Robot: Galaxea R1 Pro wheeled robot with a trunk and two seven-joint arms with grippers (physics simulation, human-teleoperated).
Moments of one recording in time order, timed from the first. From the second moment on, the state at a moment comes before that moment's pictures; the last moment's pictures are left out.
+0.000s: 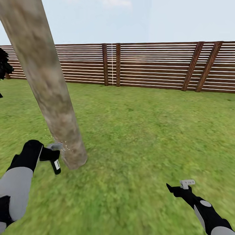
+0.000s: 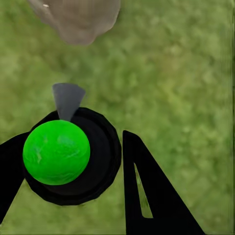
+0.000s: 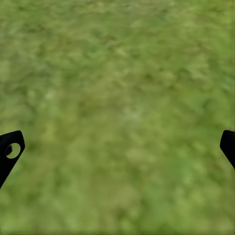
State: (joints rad) left arm -0.96 0.23 0.35 -0.72 -0.55 1.00 -0.60; right arm -0.52 -0.20 -0.40 -0.48 0.23 -0.13 0.43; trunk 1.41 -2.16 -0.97
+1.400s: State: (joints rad) left arm -0.88 0.17 0.44 -0.31 -0.38 0.51 -0.26; right arm -0.52 -0.20 -0.40 -0.48 0.23 -0.13 0.43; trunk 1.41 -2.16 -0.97
